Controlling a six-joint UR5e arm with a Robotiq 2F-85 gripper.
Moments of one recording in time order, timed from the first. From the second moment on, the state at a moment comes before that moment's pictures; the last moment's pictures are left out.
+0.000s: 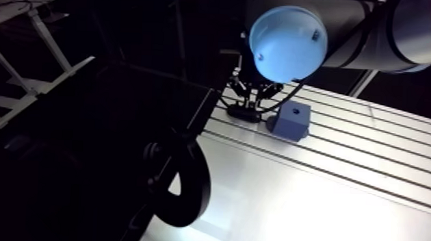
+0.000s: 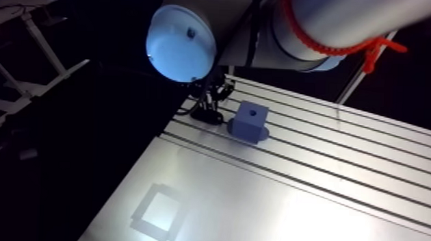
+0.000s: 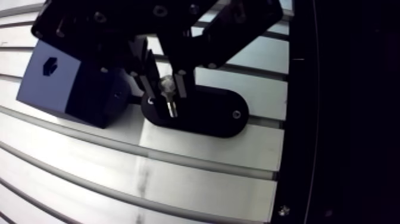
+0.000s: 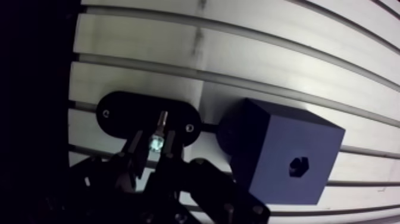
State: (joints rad) arm 0.33 -1.17 1.90 -2.41 -1.64 -1.45
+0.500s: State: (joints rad) arm 0.31 -1.23 1.89 -2.38 -1.64 -1.45
